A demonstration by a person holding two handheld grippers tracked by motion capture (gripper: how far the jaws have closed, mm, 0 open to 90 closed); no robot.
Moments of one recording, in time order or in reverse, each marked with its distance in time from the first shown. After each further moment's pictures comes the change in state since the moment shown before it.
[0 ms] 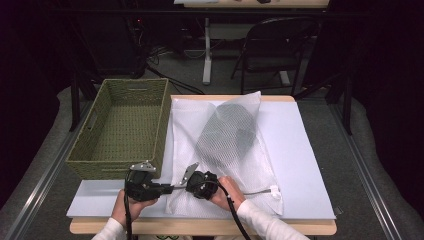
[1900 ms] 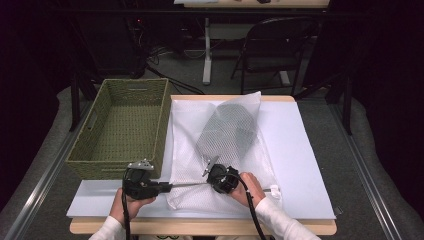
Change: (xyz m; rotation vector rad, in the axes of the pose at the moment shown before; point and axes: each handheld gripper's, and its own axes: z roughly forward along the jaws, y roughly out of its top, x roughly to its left) left arm 0.005 0.002 -0.005 -0.007 0.002 -0.003; right arm -0.032 -0.040 -0.026 0.125 -0.036 0.130
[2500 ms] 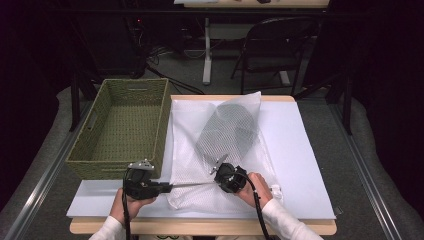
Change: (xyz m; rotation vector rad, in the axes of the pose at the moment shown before) left arm -0.001 0.000 0.001 0.007 -0.011 0.005; right arm -0.010 -0.016 -0.009 0.016 -0.013 0.054
